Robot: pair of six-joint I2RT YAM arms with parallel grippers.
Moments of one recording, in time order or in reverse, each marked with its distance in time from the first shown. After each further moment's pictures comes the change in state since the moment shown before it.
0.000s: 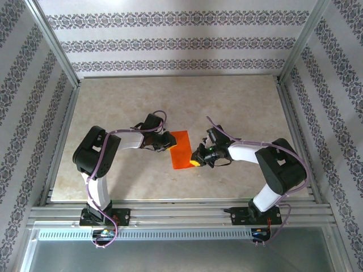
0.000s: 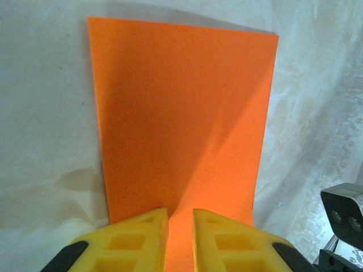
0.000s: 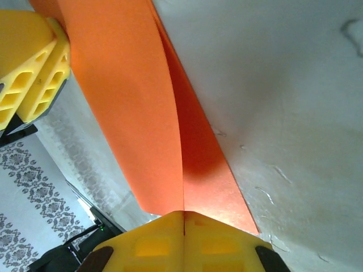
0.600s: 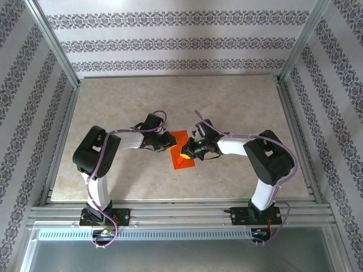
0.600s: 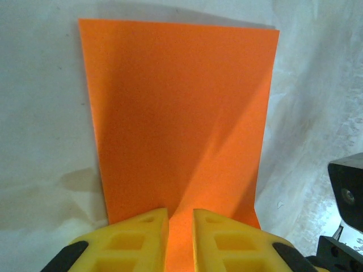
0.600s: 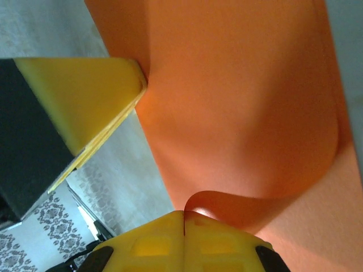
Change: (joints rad) left arm 0.000 0.001 0.000 0.001 0.001 0.001; right arm 0.071 0.153 0.163 0.073 0.048 0.009
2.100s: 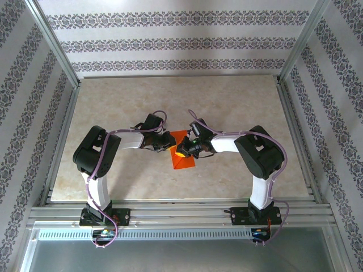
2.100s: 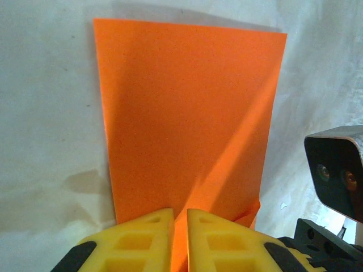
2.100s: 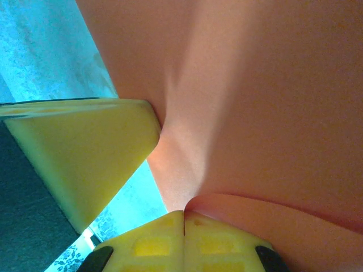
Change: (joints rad) left arm 0.000 0.002 0.000 -0.001 -0.007 0.003; right arm 0.029 0.104 0.068 0.058 0.022 0.014
